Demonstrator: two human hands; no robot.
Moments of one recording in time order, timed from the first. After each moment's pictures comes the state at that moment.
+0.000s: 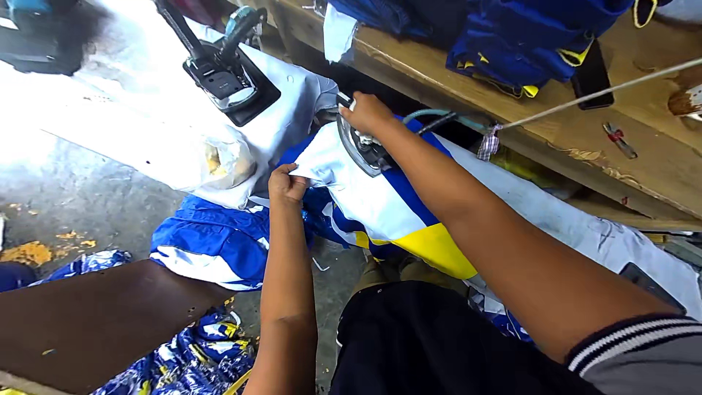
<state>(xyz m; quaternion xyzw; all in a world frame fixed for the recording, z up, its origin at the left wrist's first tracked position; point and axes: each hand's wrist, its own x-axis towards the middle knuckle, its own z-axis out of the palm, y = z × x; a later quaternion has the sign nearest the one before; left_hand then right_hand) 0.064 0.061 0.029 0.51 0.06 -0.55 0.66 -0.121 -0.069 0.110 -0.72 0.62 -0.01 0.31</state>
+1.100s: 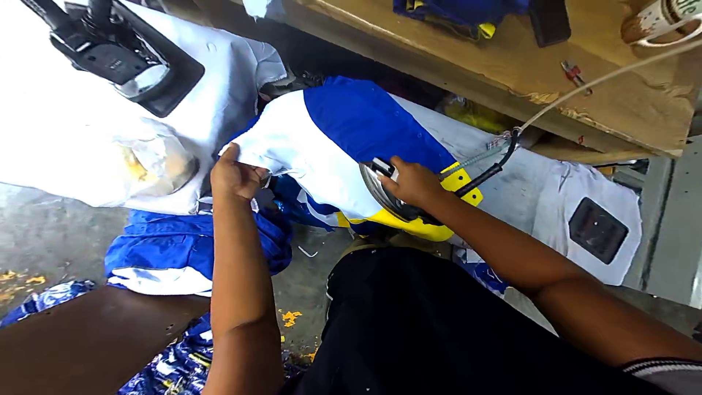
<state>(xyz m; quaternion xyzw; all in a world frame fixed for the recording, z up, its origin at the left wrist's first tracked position) 0.079 0.061 0.026 0.58 -0.14 -0.60 0.54 -0.266 0.126 0.104 -0.68 0.66 0.07 0.31</state>
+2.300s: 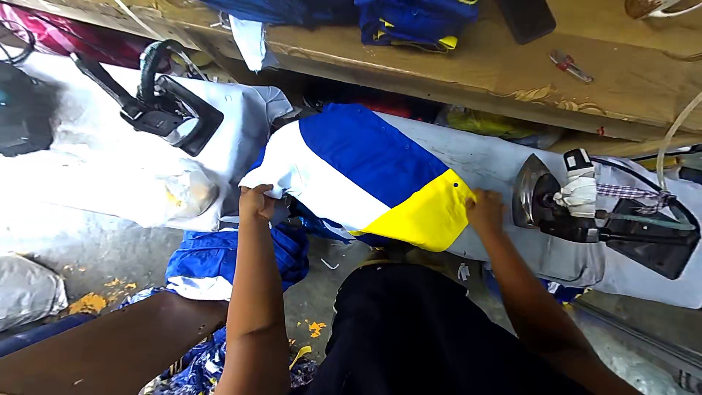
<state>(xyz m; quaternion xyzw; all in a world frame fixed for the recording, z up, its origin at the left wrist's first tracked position) 0.034 0.079 0.022 0.67 -0.21 -0.51 0.50 -0.452 0.219 0.032 -0.46 0.85 -0.04 0.26</state>
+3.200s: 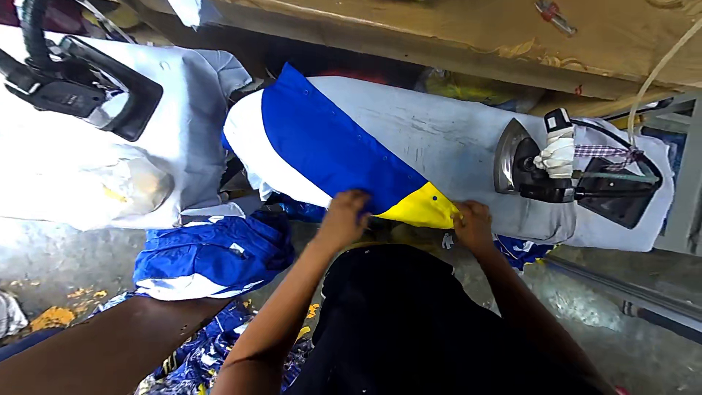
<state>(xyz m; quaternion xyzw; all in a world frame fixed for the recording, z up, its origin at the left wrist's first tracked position) -0.128 0.196 0.052 0.44 -0.81 -0.38 0.01 -0.442 0.331 0.030 -0.53 0.80 -0.06 0.26</state>
